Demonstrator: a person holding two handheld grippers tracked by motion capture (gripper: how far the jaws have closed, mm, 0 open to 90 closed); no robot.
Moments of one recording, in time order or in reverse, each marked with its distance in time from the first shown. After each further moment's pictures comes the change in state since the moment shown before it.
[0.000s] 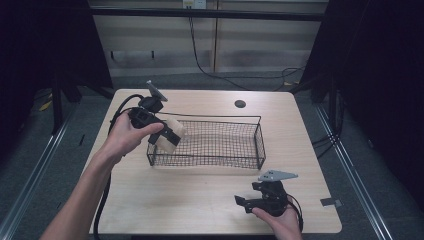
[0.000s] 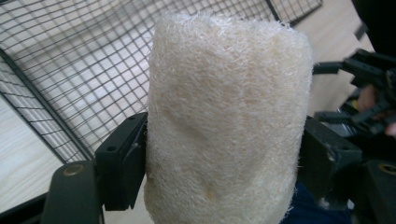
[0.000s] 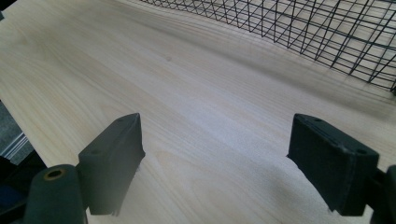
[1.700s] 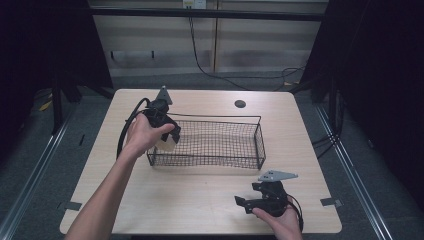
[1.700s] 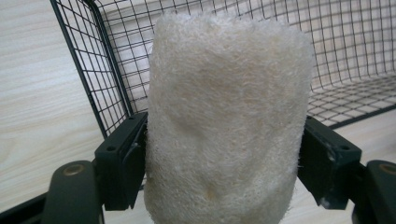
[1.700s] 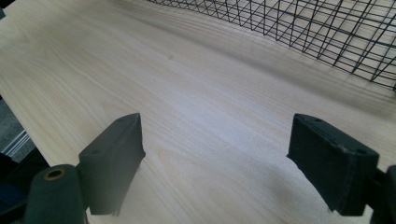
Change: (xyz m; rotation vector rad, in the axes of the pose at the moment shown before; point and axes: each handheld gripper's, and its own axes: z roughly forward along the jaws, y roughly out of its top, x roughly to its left) left arm 0.021 0.024 0.054 0.089 0.286 -0.287; right arm 0.001 0.000 0.000 0.007 0.003 0.001
